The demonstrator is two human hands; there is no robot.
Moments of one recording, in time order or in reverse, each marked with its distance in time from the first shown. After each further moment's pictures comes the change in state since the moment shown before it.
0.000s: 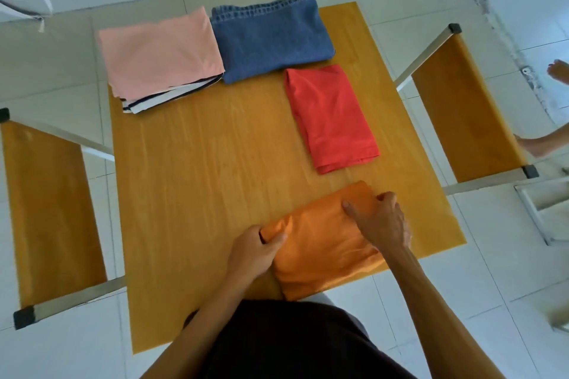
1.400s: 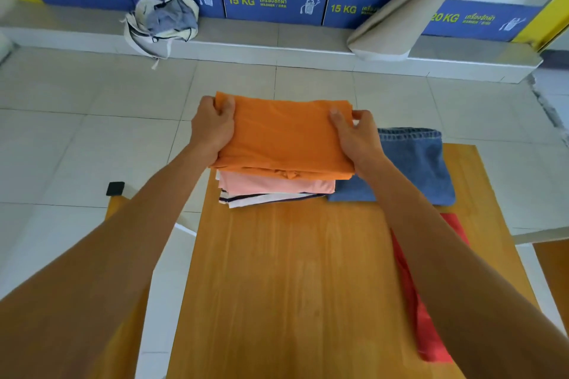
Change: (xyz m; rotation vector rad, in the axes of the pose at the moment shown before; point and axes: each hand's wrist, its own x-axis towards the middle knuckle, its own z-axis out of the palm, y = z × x) left_hand 0.239 0.112 -0.402 -0.331 0.711 0.202; right_hand 0.123 -0.487 0.012 0.627 -0.253 -0.544
